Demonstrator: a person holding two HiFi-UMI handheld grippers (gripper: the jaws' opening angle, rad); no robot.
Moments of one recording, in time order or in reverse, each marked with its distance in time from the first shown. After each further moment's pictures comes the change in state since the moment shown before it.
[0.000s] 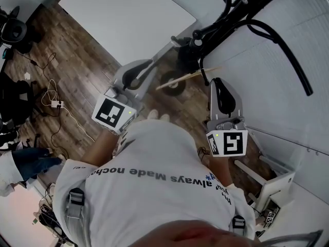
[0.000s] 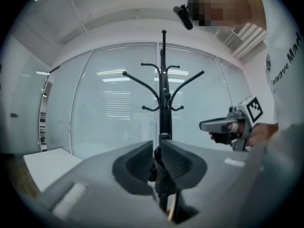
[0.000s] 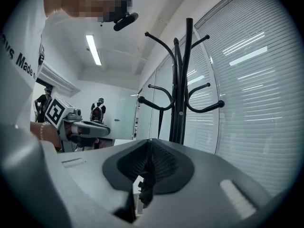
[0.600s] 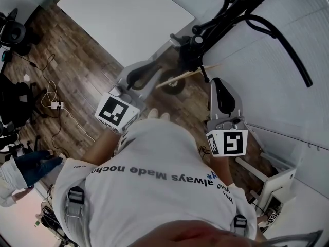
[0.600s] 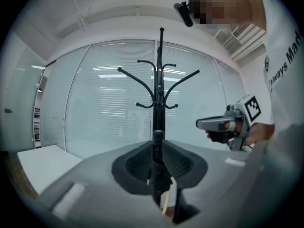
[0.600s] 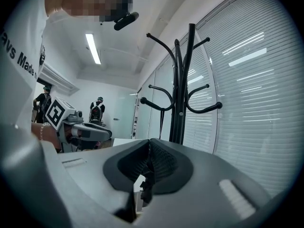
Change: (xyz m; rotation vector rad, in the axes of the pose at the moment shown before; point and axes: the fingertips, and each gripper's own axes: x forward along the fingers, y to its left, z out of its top) left arm 0.001 -0.017 -0.009 -0.021 0.021 -0.061; right arm -0.009 0.007 -0.001 -0.004 0.011 -0.012
